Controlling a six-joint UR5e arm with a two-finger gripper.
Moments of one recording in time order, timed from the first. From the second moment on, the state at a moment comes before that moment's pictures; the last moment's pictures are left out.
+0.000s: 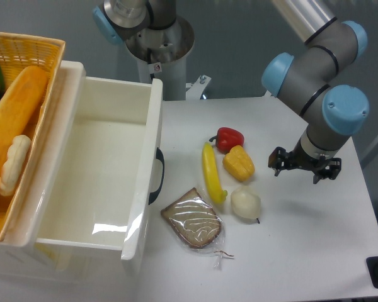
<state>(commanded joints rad) 2.75 -2.09 -1.41 -1.24 1.57 0.93</state>
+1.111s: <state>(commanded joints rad) 2.66 -2.12 -1.44 -1.18 1.58 0.17</state>
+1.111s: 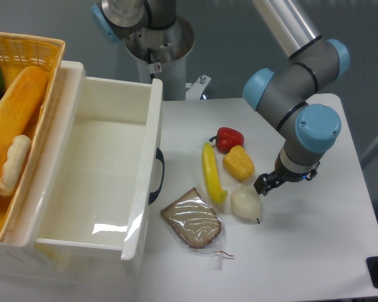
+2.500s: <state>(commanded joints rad) 2.59 -2.22 -1.45 -1.18 1.58 -0.06</state>
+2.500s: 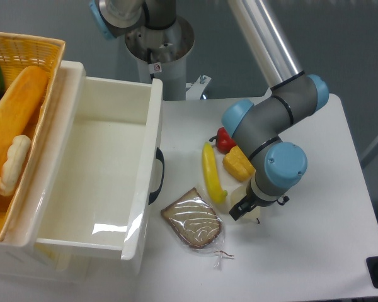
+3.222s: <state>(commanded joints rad) 2.62 -2.19 -1.42 -1.17 1.59 0.05</state>
